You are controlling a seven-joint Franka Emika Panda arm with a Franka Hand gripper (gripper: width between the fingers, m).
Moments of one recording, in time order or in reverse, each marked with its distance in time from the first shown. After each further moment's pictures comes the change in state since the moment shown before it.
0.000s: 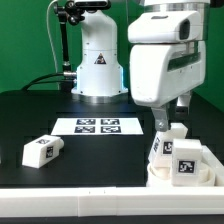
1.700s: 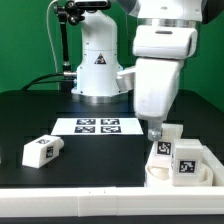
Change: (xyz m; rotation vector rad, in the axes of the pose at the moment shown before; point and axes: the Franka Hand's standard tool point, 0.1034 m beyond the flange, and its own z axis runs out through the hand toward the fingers) arm -0.021 0.009 0.017 -0.031 -0.068 -0.027
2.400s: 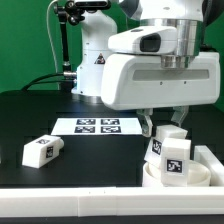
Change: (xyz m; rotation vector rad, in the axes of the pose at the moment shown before) arm 0.005 -0.008 0.000 -0.022 0.041 0.707
